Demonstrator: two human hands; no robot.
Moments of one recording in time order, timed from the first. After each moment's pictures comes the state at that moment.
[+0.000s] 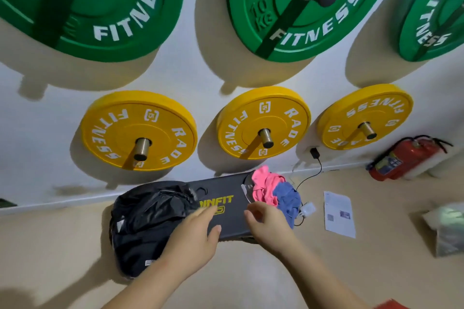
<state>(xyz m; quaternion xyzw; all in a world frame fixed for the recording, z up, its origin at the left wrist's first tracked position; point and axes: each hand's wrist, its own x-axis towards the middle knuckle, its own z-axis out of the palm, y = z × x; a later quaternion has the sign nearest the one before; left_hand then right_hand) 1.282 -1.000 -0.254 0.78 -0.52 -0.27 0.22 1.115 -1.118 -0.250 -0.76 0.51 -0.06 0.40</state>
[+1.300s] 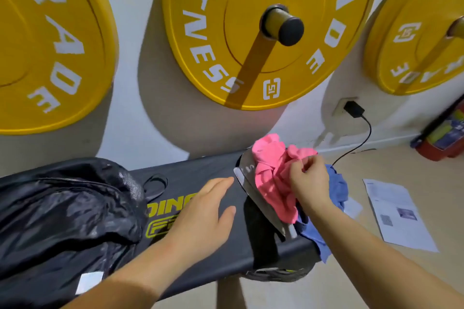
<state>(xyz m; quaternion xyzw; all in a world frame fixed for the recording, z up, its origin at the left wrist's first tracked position) 1.290 -1.231 -0.751 0.70 -0.62 -0.21 0.29 1.104 -1.401 -0.764 -0.58 0.63 -0.39 0.34</state>
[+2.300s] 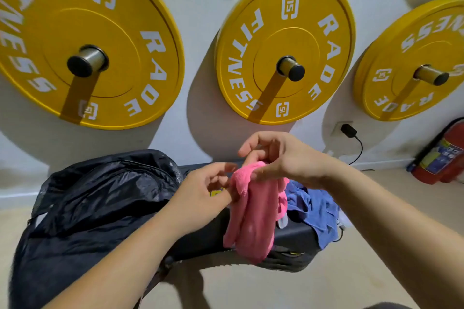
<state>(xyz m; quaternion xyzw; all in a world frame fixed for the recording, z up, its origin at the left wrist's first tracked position) 1.302 -1.100 -0.647 0.60 -0.51 -0.34 0.51 1.132 -1.232 -0.558 -0.78 0.20 -0.10 0.59</state>
